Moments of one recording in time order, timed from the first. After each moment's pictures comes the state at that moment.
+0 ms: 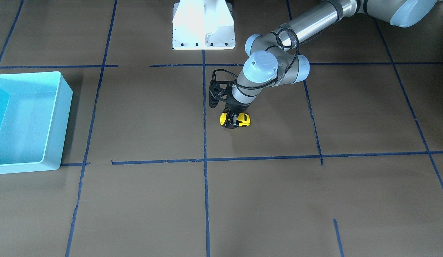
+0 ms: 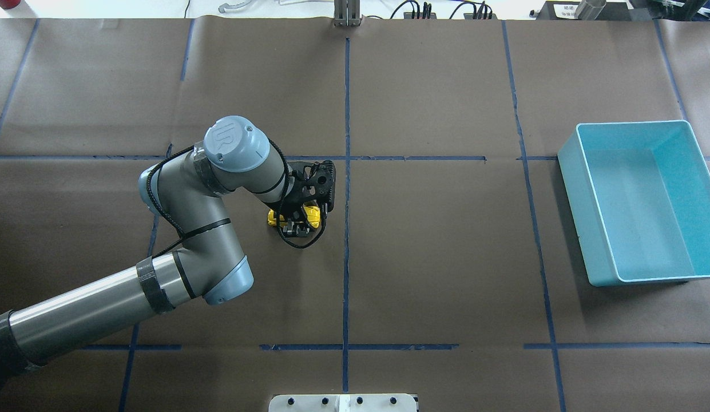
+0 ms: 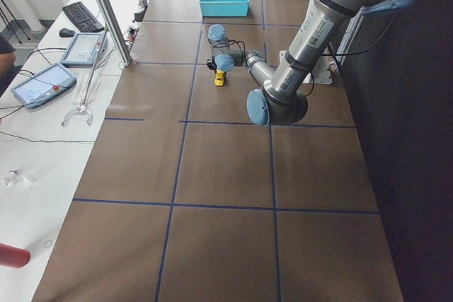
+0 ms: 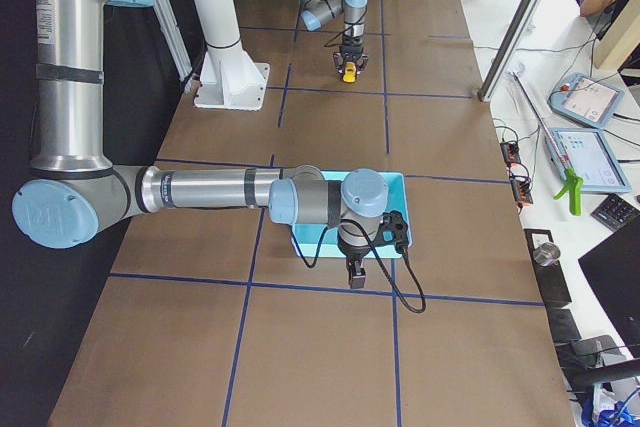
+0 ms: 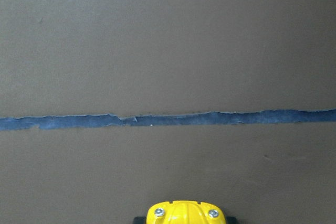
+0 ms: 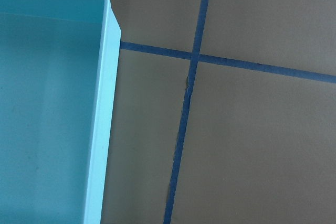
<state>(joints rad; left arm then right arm) -0.57 -2.26 -1.40 -2.04 -2.05 0.35 1.54 -1.64 1.70 -1.61 2.34 -0.12</state>
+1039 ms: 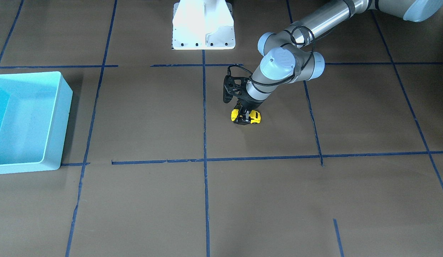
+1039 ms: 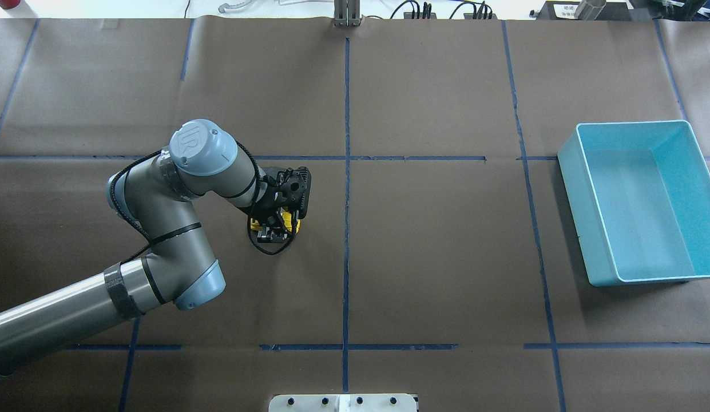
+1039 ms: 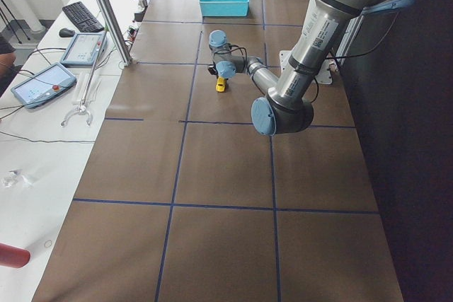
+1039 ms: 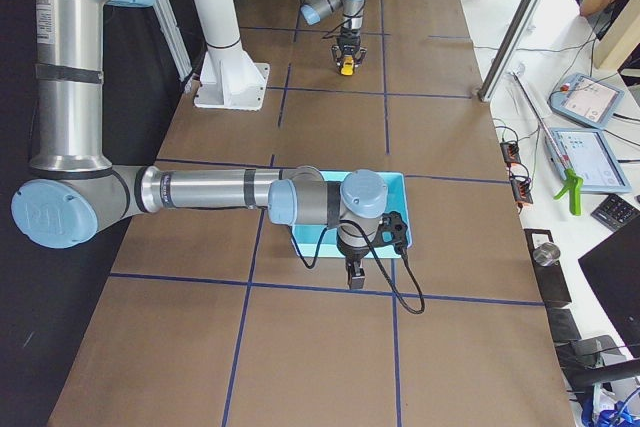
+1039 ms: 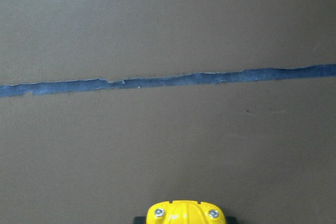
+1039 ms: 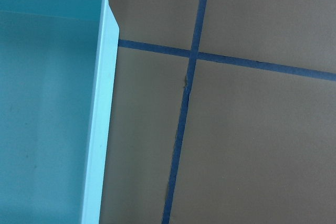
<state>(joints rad) -0.58 -2.16 -1.47 -2.05 -2.08 0.40 1.54 -1.65 1.70 -1.61 2.34 -0.12</state>
